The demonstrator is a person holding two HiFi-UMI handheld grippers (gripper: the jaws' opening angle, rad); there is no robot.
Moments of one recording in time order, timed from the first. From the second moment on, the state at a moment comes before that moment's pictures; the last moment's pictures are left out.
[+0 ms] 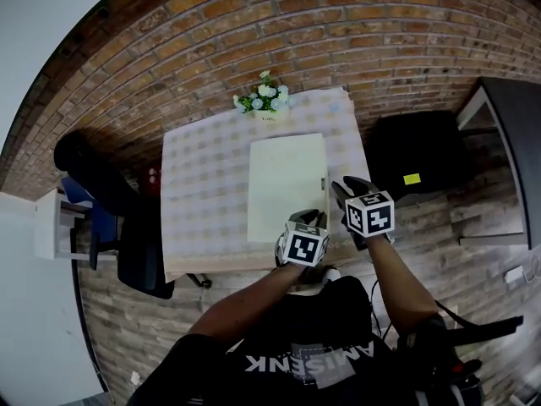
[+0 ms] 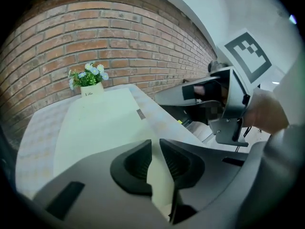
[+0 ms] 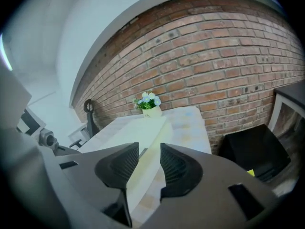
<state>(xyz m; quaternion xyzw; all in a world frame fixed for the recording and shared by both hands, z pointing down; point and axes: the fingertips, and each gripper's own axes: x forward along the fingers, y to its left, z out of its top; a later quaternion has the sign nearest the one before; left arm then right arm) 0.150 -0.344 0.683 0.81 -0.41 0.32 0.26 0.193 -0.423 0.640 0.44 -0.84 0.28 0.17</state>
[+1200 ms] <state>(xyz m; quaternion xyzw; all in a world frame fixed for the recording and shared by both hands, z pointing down) 0.168 -0.345 0.717 0.82 -0.38 0.33 0.28 0.165 -0.443 0.717 0.40 -0.83 0.33 0.21</state>
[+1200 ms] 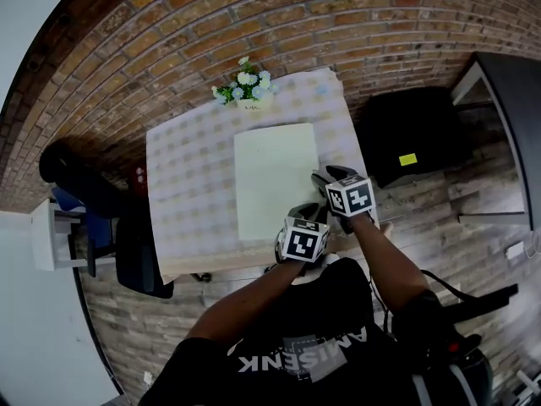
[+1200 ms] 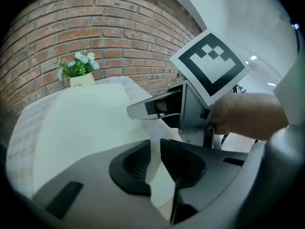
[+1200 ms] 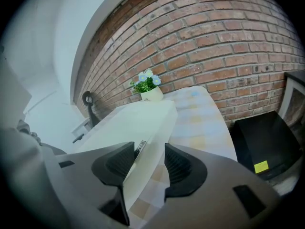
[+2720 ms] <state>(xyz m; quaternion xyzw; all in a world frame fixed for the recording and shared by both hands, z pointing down) 0.009 -0.370 0.579 0.89 -0.37 0.13 0.24 0.156 -0.418 0.631 0.47 -0.80 0.32 0.16</state>
